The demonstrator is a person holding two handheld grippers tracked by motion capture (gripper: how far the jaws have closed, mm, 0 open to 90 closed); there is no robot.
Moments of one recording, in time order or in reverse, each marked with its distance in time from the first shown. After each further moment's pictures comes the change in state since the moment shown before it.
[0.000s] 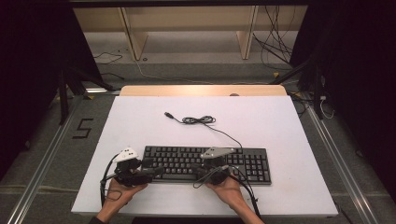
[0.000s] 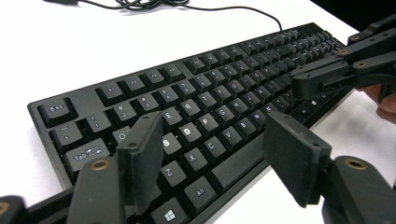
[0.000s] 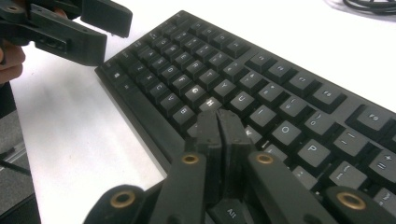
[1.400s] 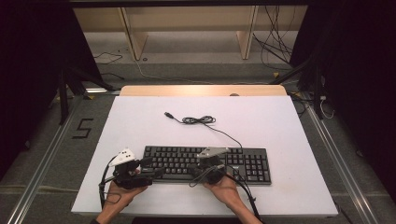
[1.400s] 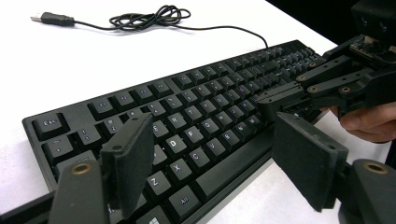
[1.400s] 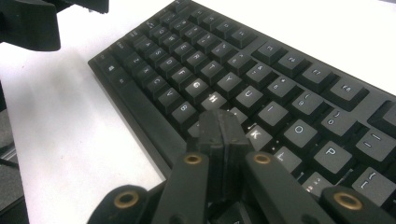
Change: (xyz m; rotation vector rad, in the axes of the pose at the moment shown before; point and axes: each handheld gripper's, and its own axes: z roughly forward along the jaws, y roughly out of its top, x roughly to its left) left arm -0.008 -0.001 -0.008 -0.070 -0.017 0.005; right arm 0.000 0.000 0.014 0.038 0.002 0.004
